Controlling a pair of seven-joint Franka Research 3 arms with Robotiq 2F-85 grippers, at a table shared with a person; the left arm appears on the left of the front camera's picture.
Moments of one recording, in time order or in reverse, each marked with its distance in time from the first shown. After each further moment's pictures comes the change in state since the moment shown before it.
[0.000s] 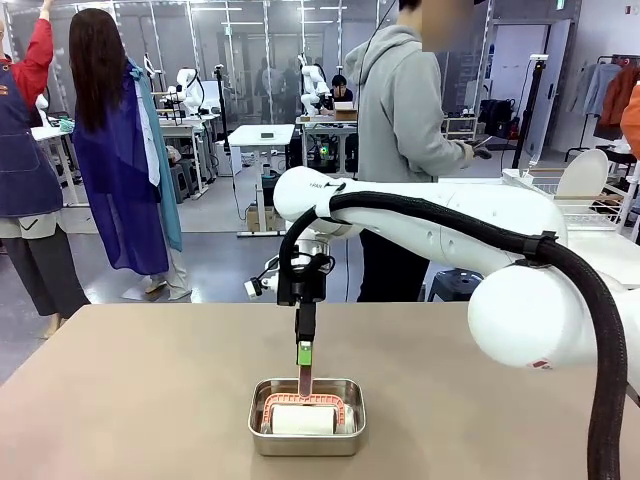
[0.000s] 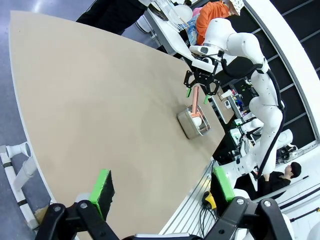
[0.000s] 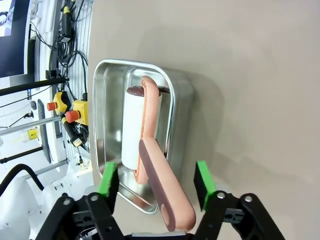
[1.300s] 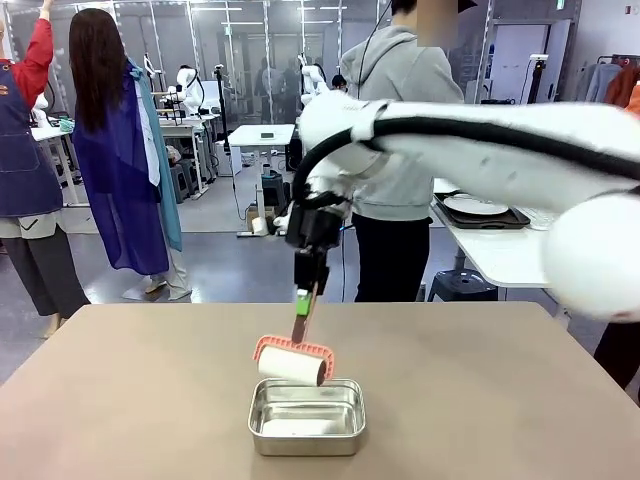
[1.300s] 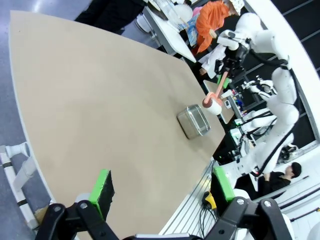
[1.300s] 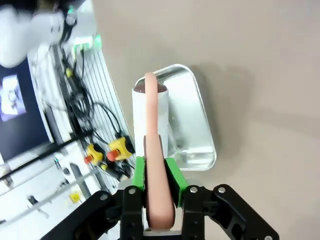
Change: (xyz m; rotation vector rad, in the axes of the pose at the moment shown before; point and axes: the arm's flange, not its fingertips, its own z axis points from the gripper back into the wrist) left arm 0.000 0.000 0.000 0.000 0.000 0.000; right arm -0.047 0.105 0.094 -0.084 -0.244 -0.427
